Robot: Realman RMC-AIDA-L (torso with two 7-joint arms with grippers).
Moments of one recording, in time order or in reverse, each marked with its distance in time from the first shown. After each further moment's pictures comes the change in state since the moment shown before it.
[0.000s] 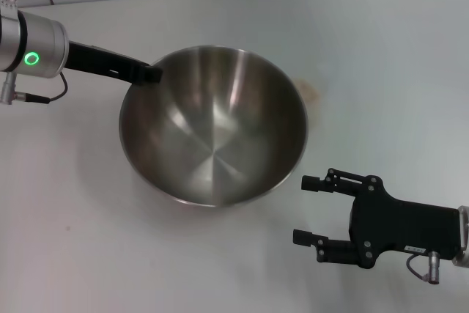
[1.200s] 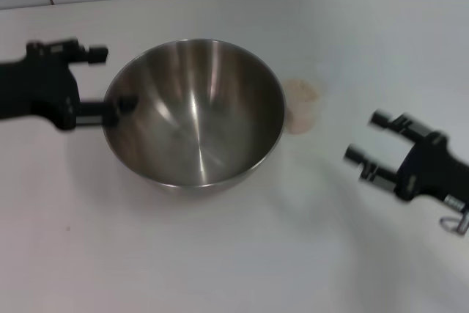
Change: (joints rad) left arm 0.530 0.006 0.147 0.576 -0.494 0.256 0.553; right arm -0.112 0.004 0.199 0.004 0.177 0.033 0.007
